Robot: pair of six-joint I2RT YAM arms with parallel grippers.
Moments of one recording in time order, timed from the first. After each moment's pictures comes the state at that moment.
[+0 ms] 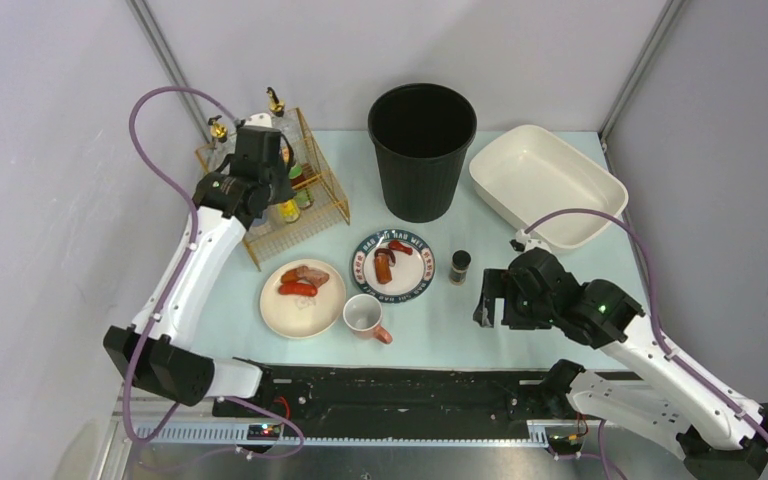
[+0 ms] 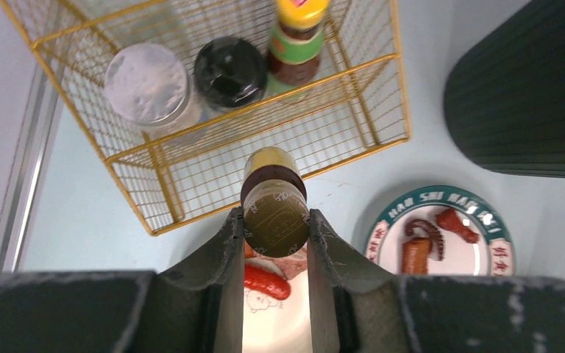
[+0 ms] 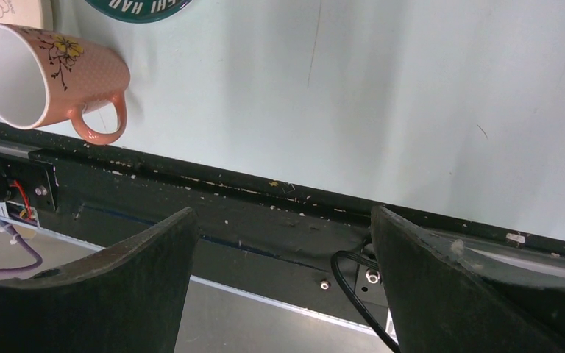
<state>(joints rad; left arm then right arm) -0.31 1.34 1.51 -0.85 -0.36 -0.37 0.79 0.78 0.93 -1.09 0.13 0.74</state>
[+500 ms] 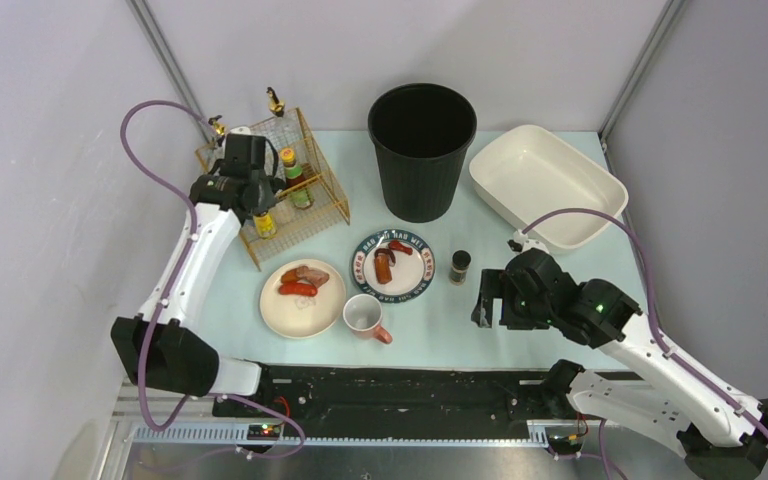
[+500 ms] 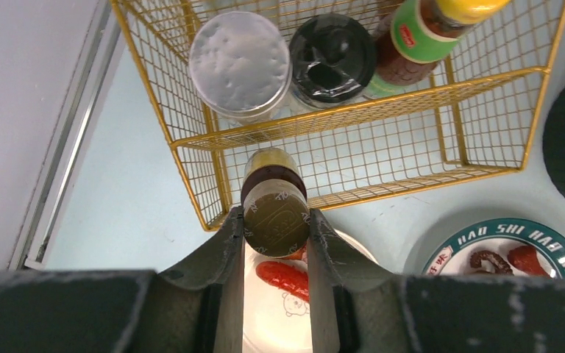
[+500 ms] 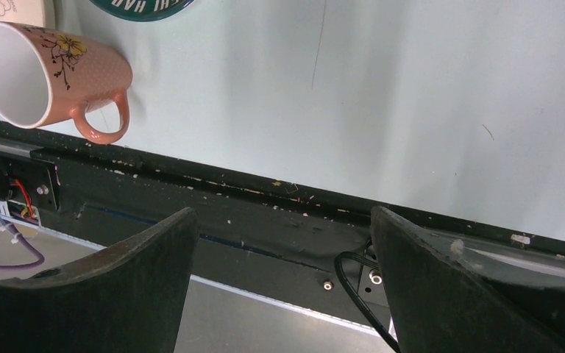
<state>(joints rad) -0.17 1.38 1.40 -0.84 -0.39 -0.38 0.82 0.79 0.93 -1.08 0.14 0.76</state>
